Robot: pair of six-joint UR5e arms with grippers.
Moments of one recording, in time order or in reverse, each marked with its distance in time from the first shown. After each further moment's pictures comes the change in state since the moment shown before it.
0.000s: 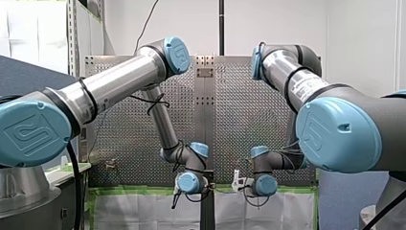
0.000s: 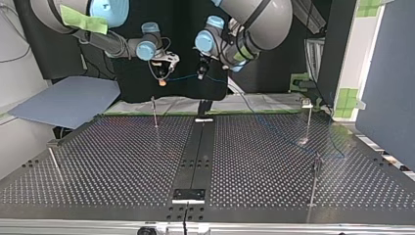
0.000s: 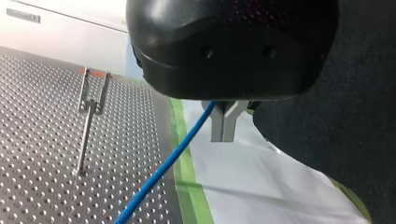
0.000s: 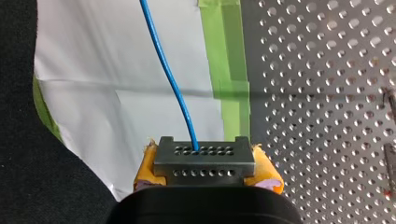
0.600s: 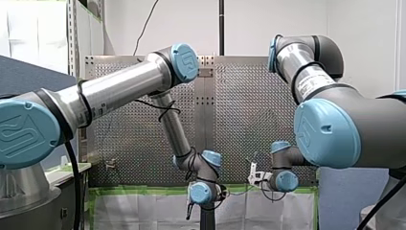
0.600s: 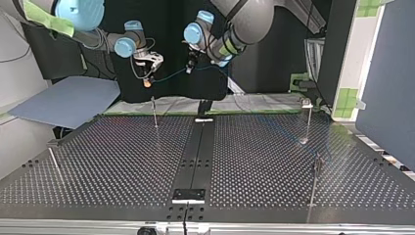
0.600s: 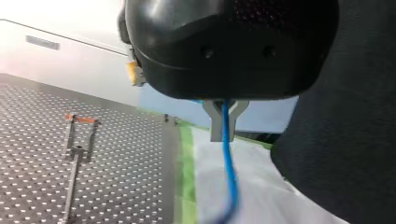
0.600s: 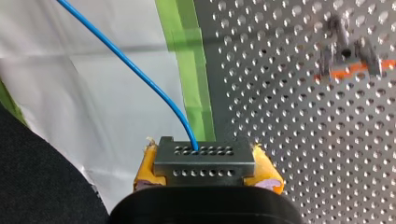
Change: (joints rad) left arm -0.100 -0.082 0.113 0.006 -0.039 -0.104; right arm -0.161 -0.067 0.106 -0.097 -0.150 -0.006
